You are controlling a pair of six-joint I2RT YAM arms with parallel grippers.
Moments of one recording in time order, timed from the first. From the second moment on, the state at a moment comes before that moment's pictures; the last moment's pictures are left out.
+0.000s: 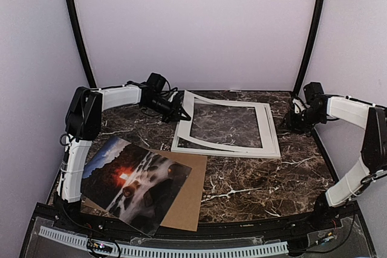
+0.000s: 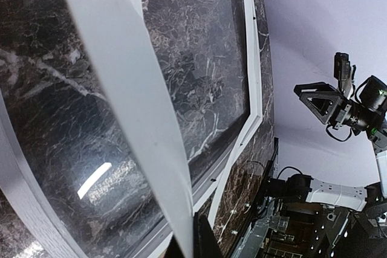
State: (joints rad) left arm -0.46 2.34 1.91 -0.54 0.87 -0.54; right arm 0.01 1.50 1.02 -0.61 -0.37 0.17
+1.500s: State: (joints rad) left arm -0.47 2.45 2.06 -0.61 0.90 -0.54; right arm 0.01 1.52 1.01 -0.60 -0.36 0.16
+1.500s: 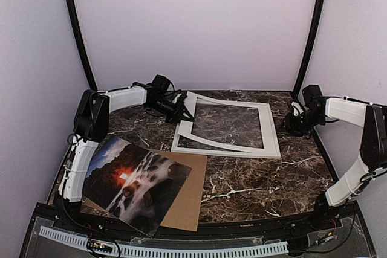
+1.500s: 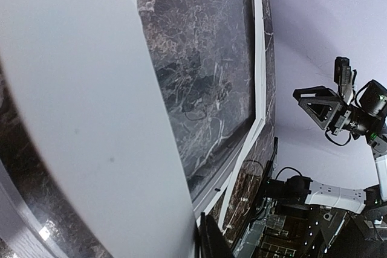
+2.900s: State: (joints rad) left arm -0.49 2.48 2.11 -0.73 0.72 -0.43; right arm 0.01 1.65 0.95 -0.42 -0.31 0.24
